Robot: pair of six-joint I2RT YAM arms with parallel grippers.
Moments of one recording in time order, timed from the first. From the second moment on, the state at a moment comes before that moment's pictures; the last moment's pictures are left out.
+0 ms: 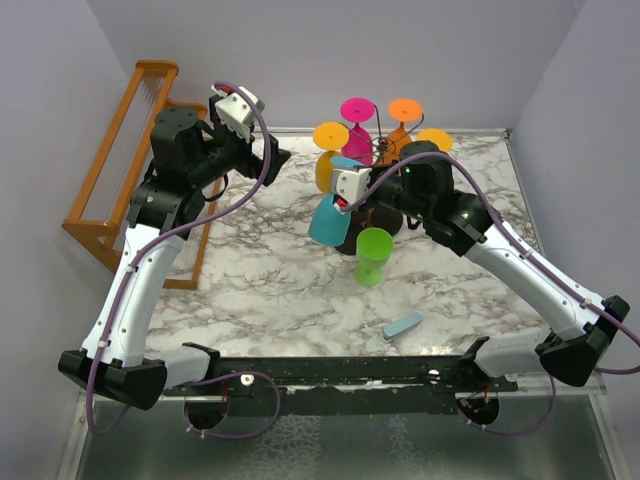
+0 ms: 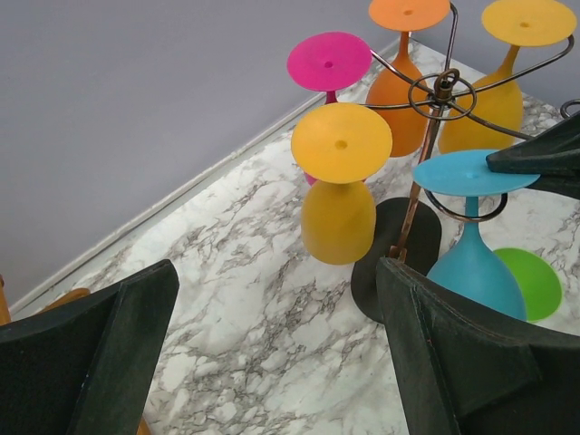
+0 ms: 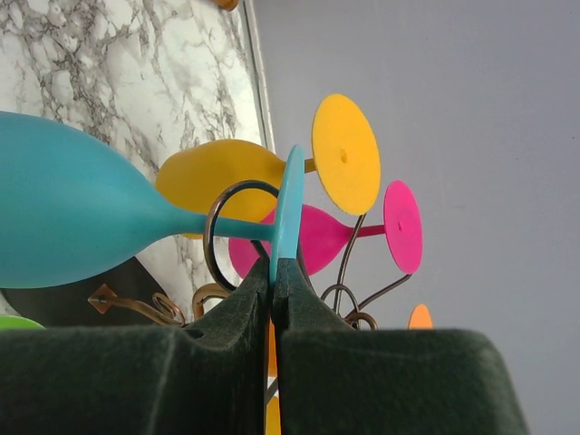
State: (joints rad) left arm -0.29 1.23 1.55 -0.47 0.42 0.15; right arm 0.77 1.33 1.44 -0.41 -0.05 -1.05
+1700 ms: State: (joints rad) left arm -0.29 1.23 1.53 -0.46 0.42 0.15; right arm 0.77 1.28 1.38 -0.42 0.01 -1.14
